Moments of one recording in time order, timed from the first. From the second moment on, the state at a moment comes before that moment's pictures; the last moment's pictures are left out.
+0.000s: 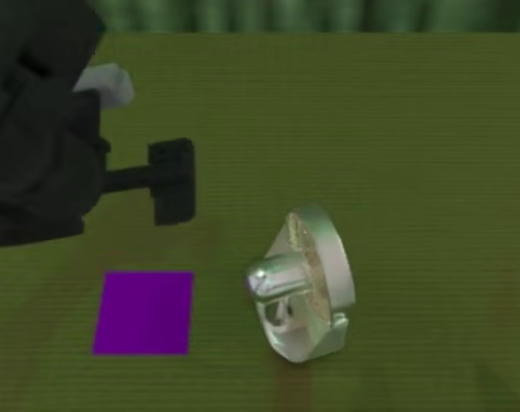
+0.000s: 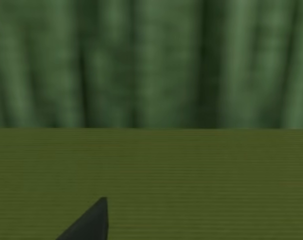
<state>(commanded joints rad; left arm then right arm) -0.52 1.31 1.18 -1.02 0.08 -0.53 0.00 0.00 0.00 0.00 0.00 0.00</state>
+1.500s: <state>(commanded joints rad) -0.85 2.22 2.21 -1.56 0.00 -1.17 0.00 0.00 0.00 0.00 0.00 0.00</state>
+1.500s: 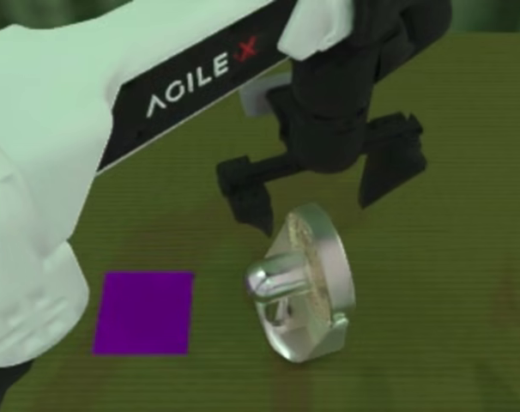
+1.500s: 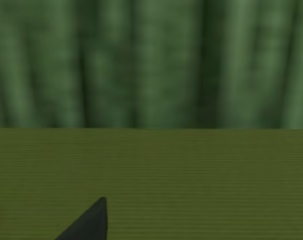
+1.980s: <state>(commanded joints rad) -0.86 2.19 2.01 -1.39 0.00 -1.17 0.00 0.00 0.00 0.00 0.00 0.00</state>
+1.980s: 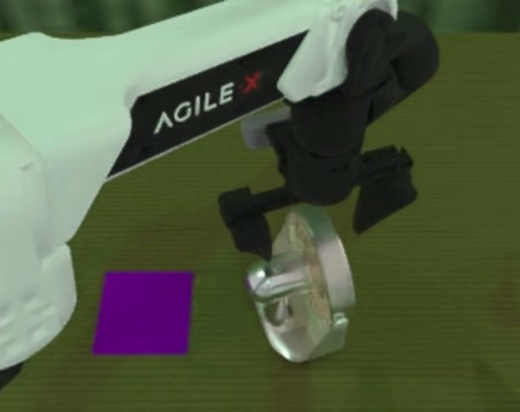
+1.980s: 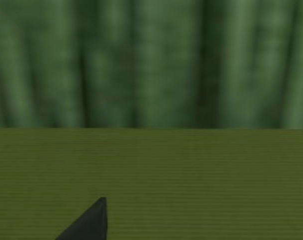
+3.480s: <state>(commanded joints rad) -0.86 2.19 2.01 -1.39 0.00 -1.17 0.00 0.00 0.00 0.00 0.00 0.00</state>
